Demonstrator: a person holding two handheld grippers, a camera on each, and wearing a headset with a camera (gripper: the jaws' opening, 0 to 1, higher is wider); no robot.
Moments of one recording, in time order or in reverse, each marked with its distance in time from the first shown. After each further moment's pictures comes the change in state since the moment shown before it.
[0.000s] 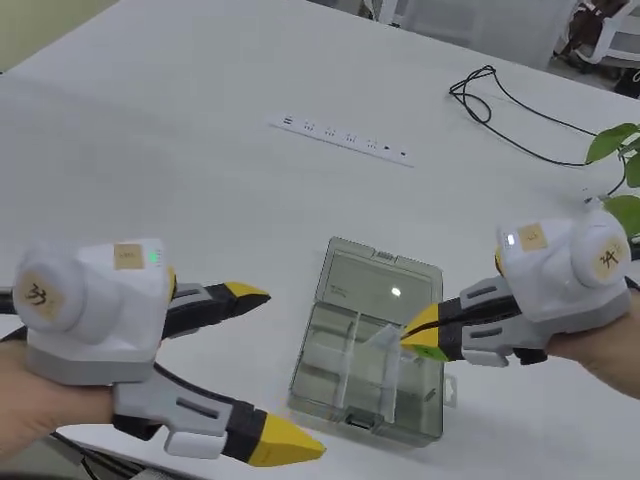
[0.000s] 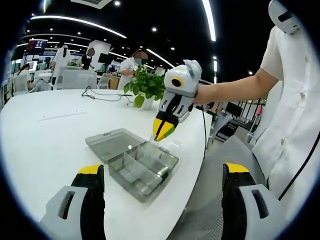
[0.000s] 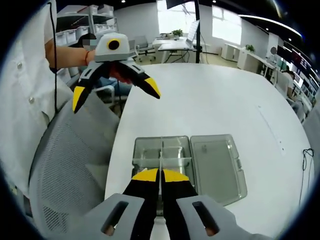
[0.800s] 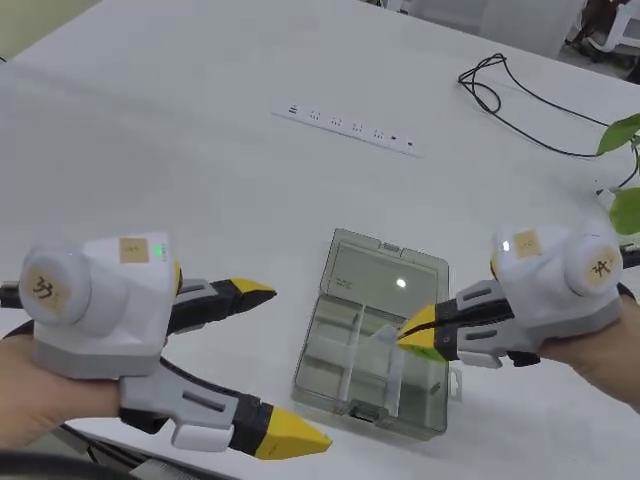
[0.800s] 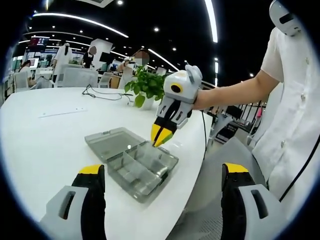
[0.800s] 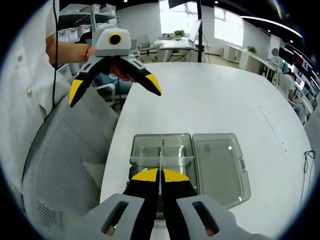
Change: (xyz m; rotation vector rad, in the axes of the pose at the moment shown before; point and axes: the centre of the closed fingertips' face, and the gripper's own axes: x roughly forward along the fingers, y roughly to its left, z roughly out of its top) left arm 0.003 0.001 -0.002 -0.023 -0.005 0.000; right arm 0.013 0.002 -0.006 -0.028 -0.001 0.005
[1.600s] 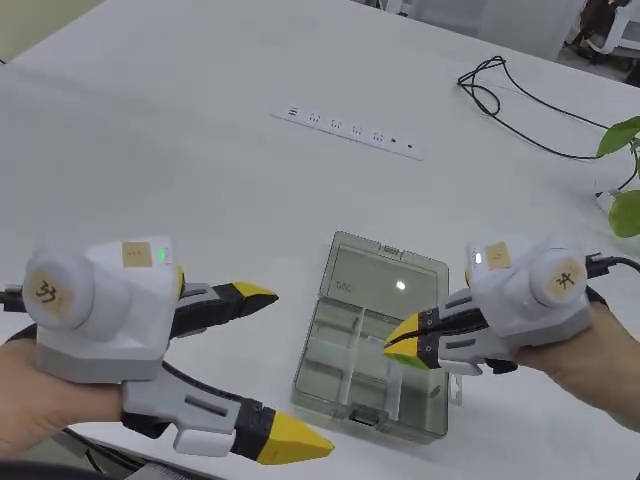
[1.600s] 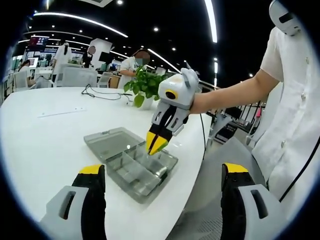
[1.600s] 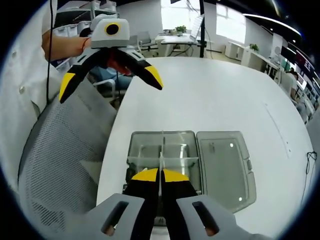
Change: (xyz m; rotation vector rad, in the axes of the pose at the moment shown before) left arm 0.002 -0.001 0.001 -0.001 0.001 -0.008; right arm 0.021 -0.002 -0.005 0.001 0.038 0.011
